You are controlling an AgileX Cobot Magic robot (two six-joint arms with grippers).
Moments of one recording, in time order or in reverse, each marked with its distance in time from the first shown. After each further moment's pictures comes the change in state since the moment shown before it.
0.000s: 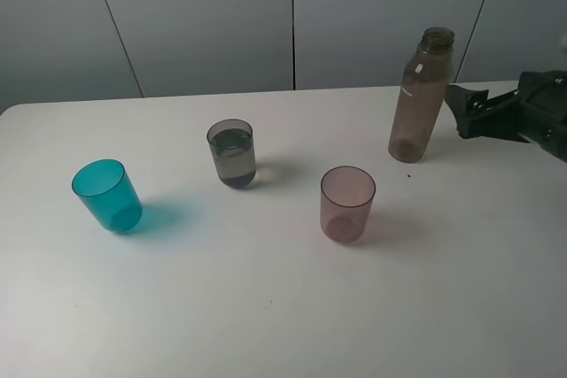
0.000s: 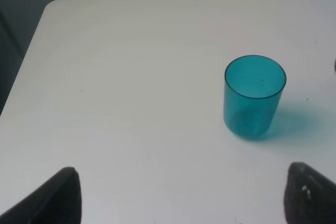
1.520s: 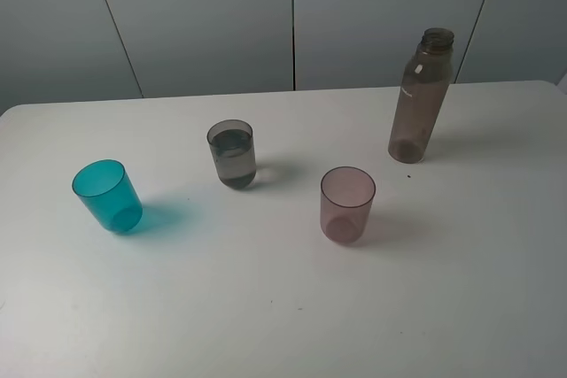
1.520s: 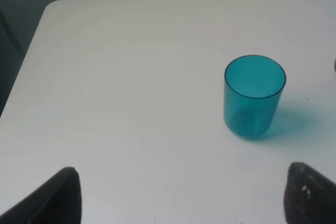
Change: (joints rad) left arm 0.000 0.000 0.000 0.000 0.000 0.004; right arm 0.236 -1.418 -0.211 0.185 1.876 0.033
